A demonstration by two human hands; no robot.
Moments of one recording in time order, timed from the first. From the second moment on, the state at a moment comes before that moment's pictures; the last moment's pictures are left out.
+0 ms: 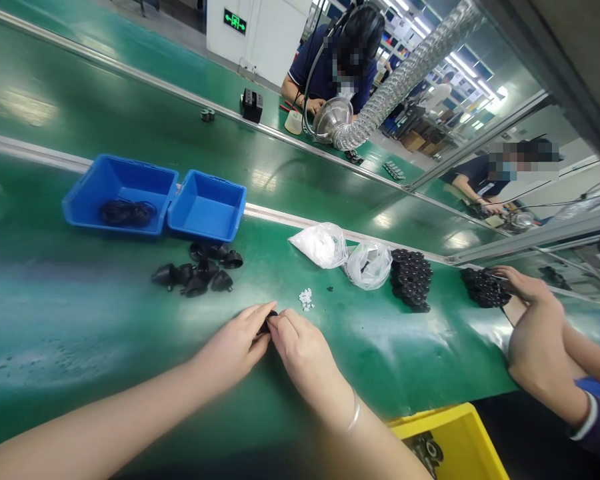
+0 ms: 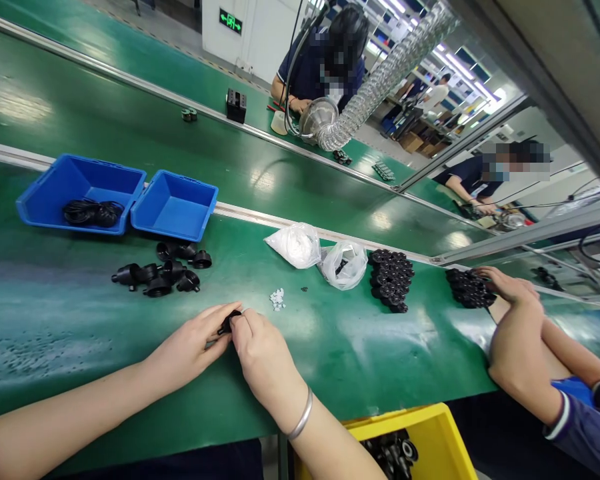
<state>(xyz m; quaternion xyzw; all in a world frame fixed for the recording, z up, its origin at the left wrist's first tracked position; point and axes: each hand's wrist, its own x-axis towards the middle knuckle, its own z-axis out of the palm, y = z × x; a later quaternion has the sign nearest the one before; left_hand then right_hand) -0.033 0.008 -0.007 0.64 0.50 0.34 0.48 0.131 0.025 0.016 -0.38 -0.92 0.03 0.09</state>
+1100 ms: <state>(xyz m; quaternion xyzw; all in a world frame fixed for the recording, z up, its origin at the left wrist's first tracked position) -0.034 0.016 -0.008 0.49 0.45 0.34 0.67 0.216 0.078 0.008 -0.60 -0.75 0.14 0.25</state>
